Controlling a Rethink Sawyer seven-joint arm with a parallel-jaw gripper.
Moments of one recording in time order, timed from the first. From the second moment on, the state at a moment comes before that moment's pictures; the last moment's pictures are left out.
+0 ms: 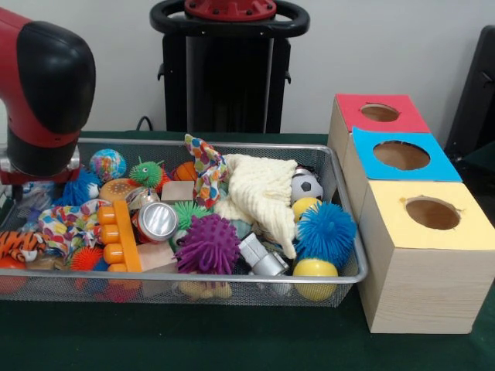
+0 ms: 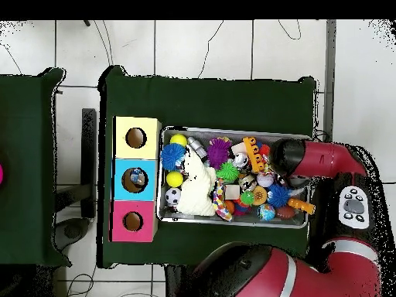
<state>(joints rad) -0.47 -0.29 -0.12 1.11 -0.47 0.96 1.16</state>
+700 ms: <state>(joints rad) -0.41 -0.32 -0.14 1.11 -0.47 0.98 1.16</state>
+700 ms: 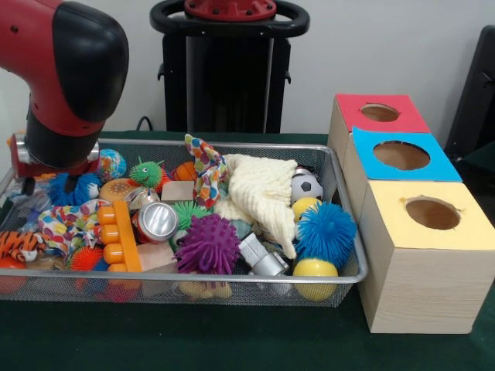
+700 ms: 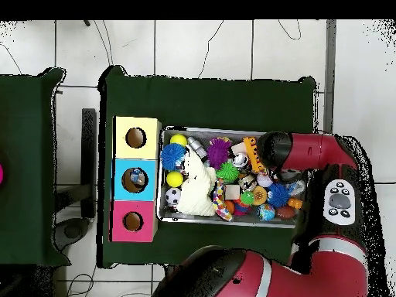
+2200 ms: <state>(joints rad) -0.40 -0.31 -0.22 1.11 -0.47 0.98 1.16</state>
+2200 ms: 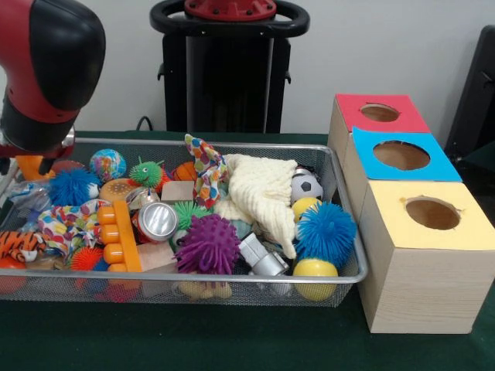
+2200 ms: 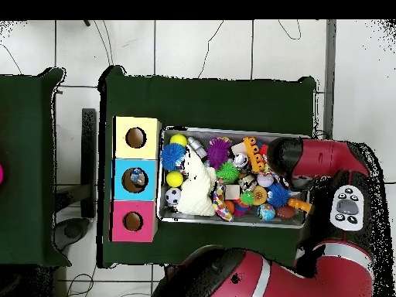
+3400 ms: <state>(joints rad) -0.45 -0.28 -0.20 1.11 -0.34 0.88 1.16</state>
